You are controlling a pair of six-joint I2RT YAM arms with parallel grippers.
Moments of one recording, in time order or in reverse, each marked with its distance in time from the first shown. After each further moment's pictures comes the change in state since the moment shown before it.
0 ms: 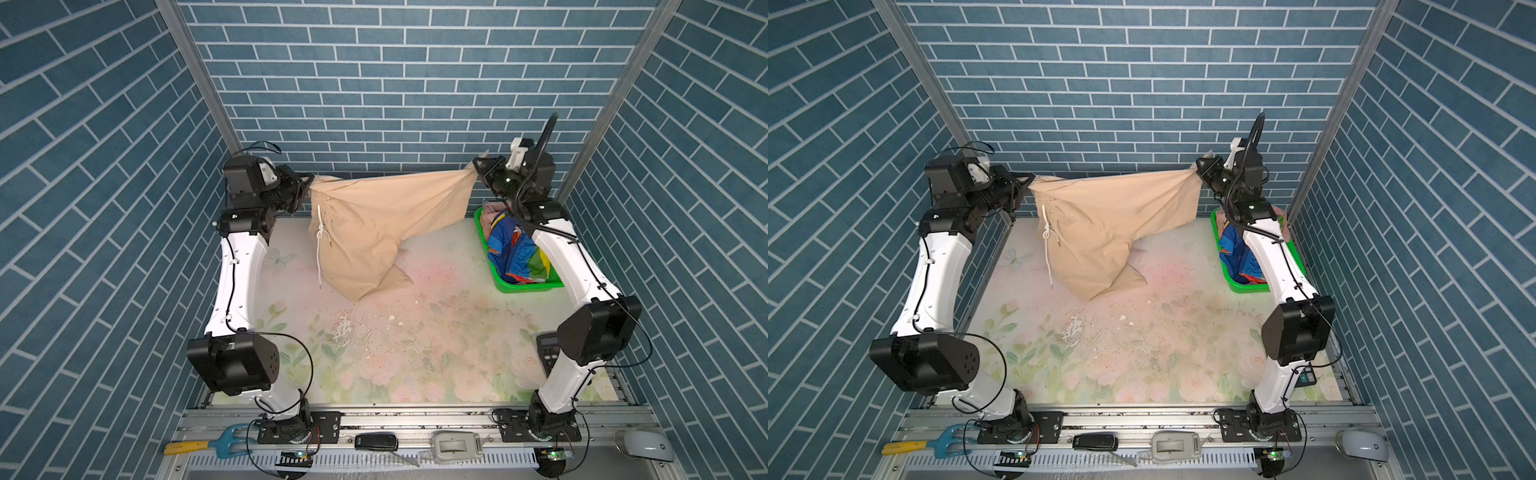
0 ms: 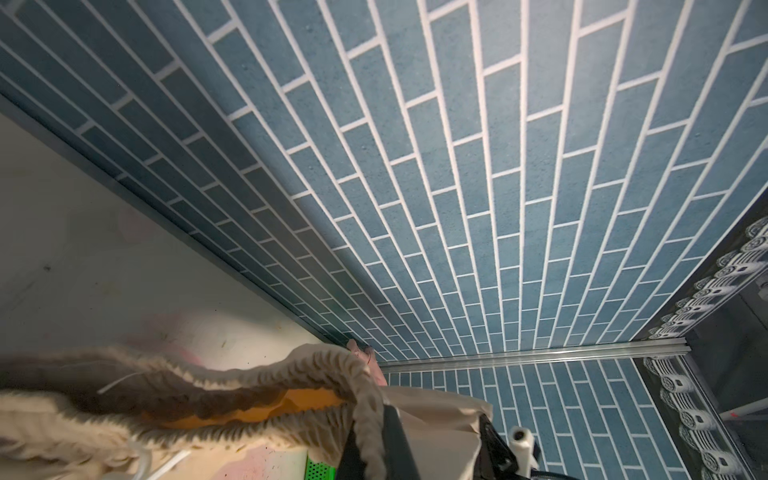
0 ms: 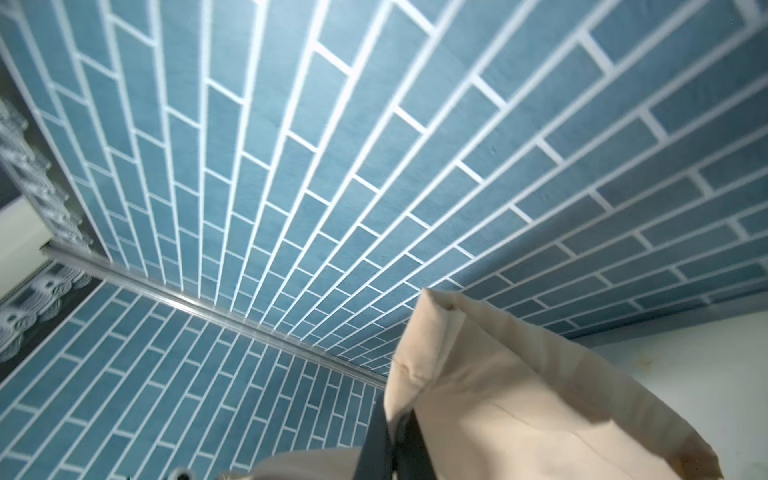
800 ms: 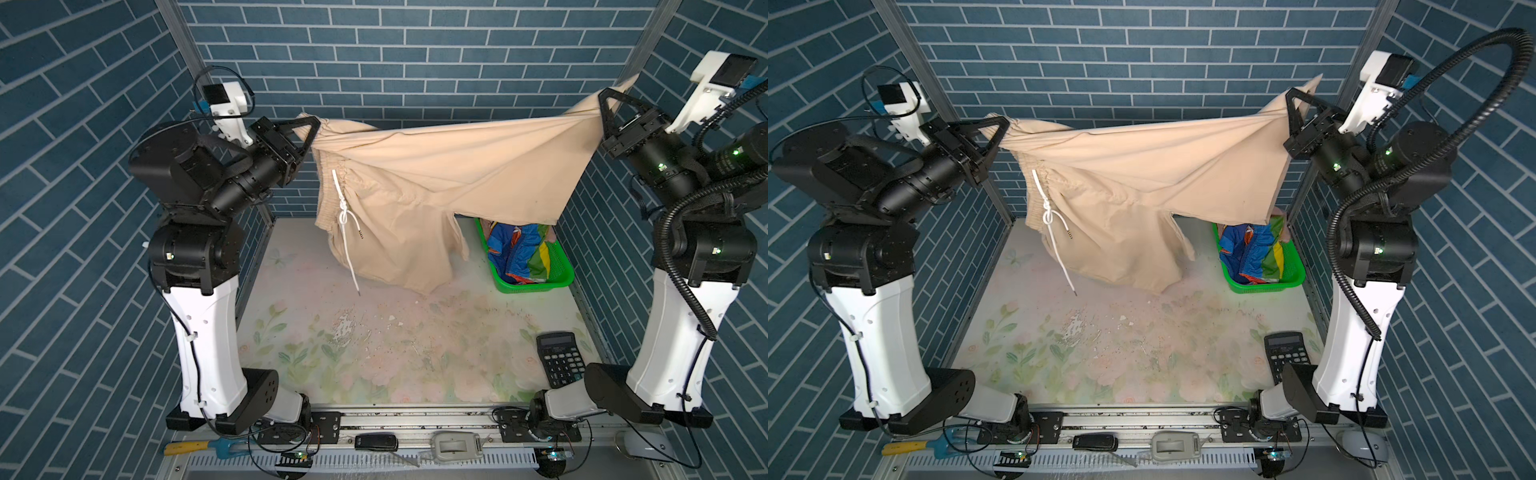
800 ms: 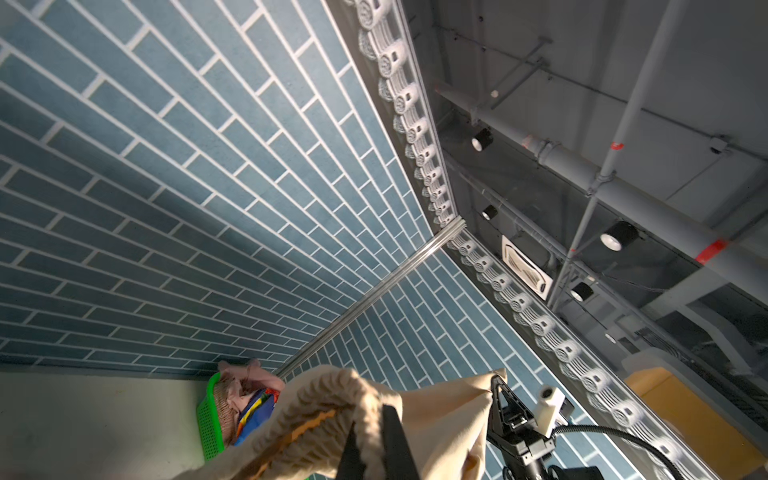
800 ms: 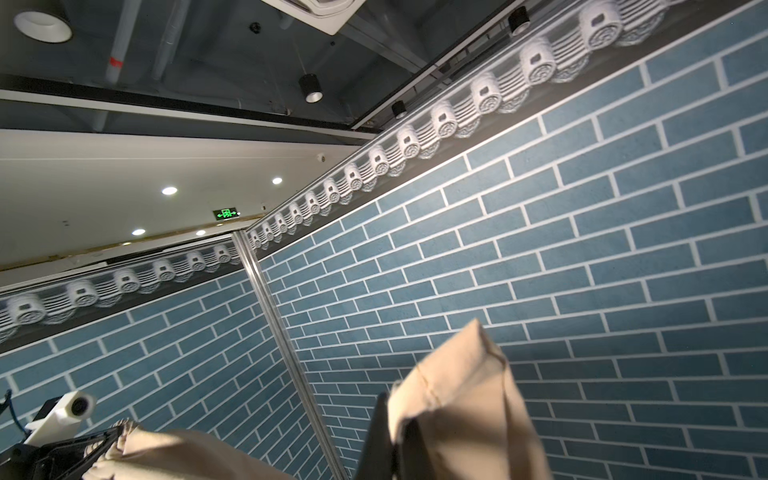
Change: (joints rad) left arm -0.183 -0.132 0.584 -0.249 0.006 0.046; right arm -0.274 -0.242 0.518 -0.338 -0.217 -0.280
